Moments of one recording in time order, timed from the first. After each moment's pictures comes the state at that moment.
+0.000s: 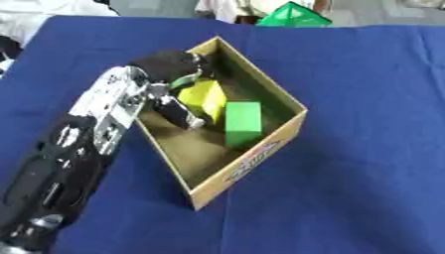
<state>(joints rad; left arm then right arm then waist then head) -0.92 0.20 -0.33 -1.28 -1.03 -0.26 -0.51 -0.63 -0.34 -0.15 -1.84 0.11 -0.15 -0.24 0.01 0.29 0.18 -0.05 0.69</state>
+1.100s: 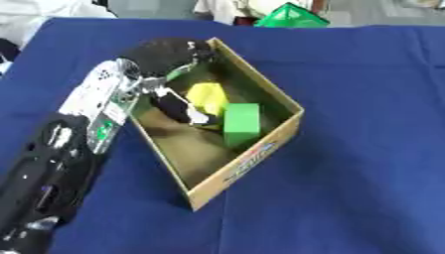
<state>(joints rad) -0.95 0.25 -0.28 -1.42 -1.01 -0.26 -0.41 -0.62 -0.34 -0.15 -1.84 0.10 -0.15 -0.24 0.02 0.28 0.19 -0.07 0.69</state>
